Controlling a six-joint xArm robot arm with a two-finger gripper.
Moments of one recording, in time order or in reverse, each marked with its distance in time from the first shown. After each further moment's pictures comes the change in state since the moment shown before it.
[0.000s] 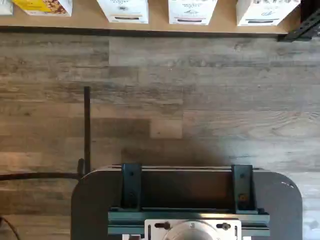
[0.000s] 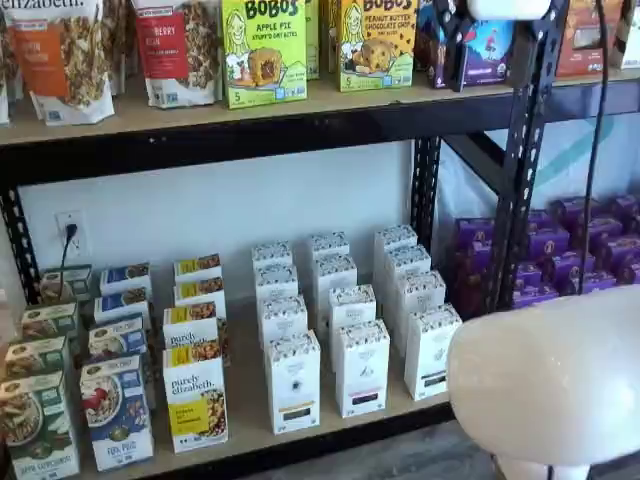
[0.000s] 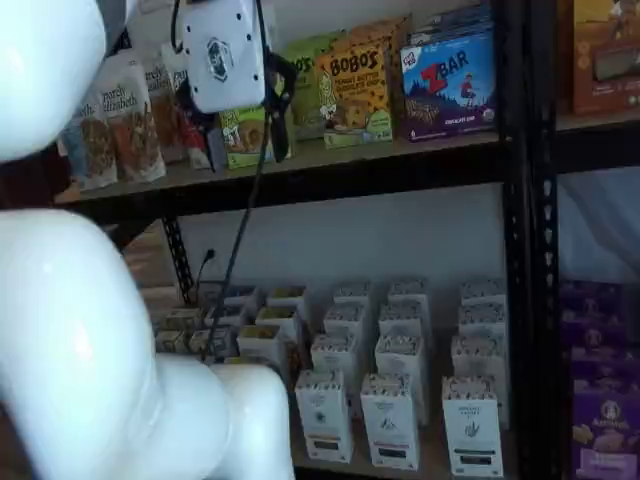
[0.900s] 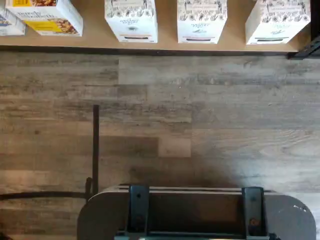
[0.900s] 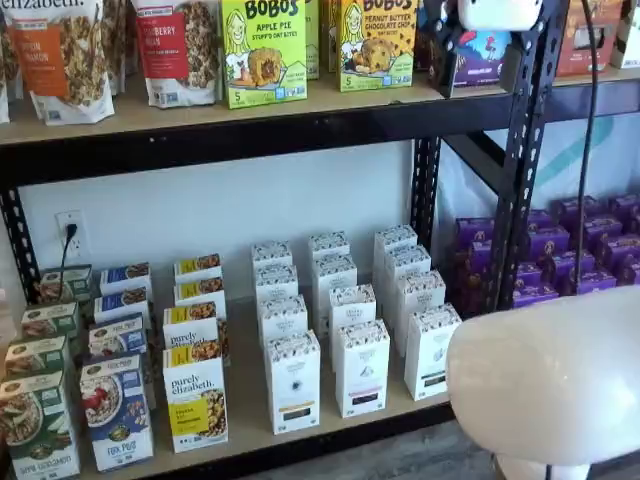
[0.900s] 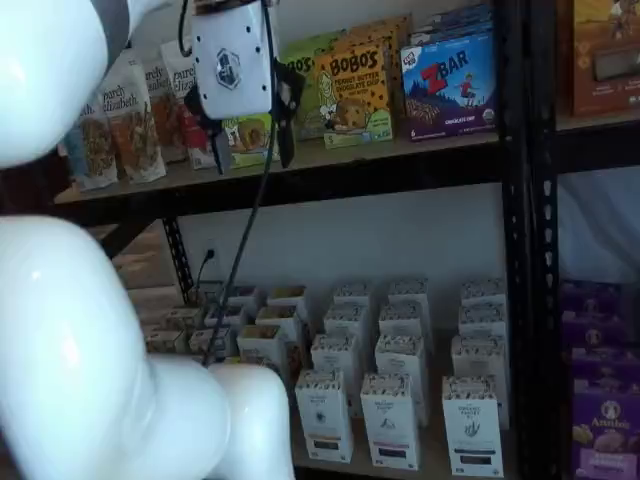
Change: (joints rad) arm -0.030 -0.010 0.063 0.026 -0.103 -0.024
